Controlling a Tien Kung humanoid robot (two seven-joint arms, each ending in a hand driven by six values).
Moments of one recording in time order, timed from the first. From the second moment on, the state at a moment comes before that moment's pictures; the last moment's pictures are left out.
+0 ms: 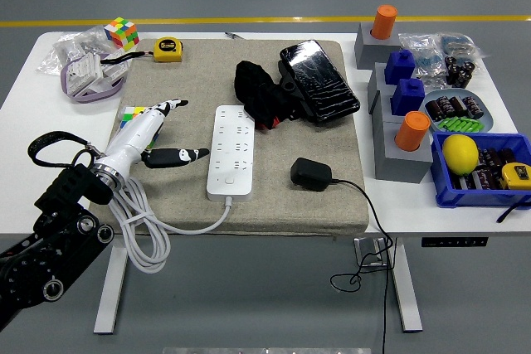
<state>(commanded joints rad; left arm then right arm) -0.35 0.25 -1.01 -1.18 1.85 0.21 0.04 -0.01 -0.26 1.46 0.31 -1.07 0.06 -0.13</state>
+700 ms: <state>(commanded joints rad) -0.35 0.25 -1.01 -1.18 1.86 0.21 0.05 -0.01 -0.26 1.47 0.31 -1.07 0.06 -0.13</state>
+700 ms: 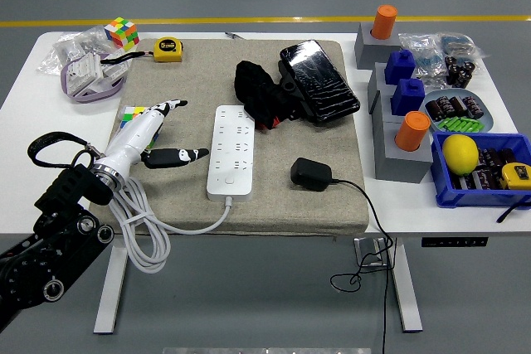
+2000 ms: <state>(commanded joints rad) -0.35 0.25 -1.01 -1.18 1.86 0.20 0.05 -0.01 -0.26 1.47 0.31 -1.07 0.06 -0.13</state>
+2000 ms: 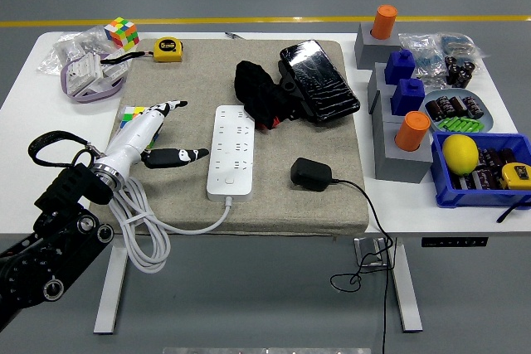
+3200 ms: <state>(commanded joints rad) -0.36 0.26 -1.00 -1.18 1.84 0.20 0.05 -0.01 -0.27 1.46 0.31 -1.06 0.06 -0.14</state>
